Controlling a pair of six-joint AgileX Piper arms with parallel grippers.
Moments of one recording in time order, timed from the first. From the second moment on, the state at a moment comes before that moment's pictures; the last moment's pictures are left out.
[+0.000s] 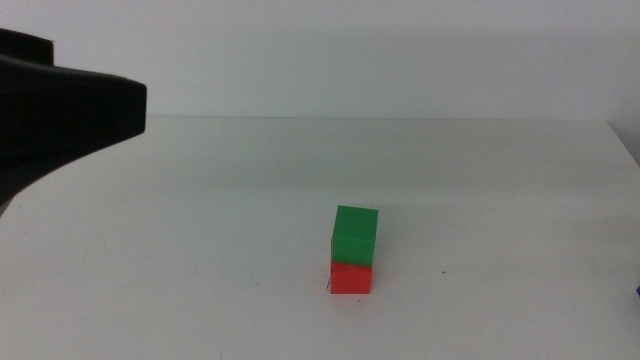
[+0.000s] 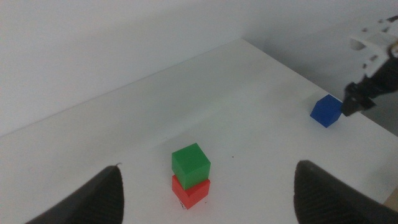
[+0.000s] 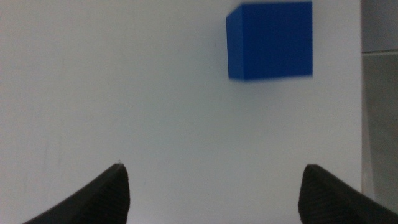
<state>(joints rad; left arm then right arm) -0.56 0.76 -1.22 -0.23 0.96 0.11 -0.07 1.26 -0.90 -0.13 1.08 0.06</state>
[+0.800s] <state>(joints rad) -0.56 0.76 -1.22 -0.23 0.96 0.11 -0.31 1.73 -1.00 -0.02 0.80 -0.18</state>
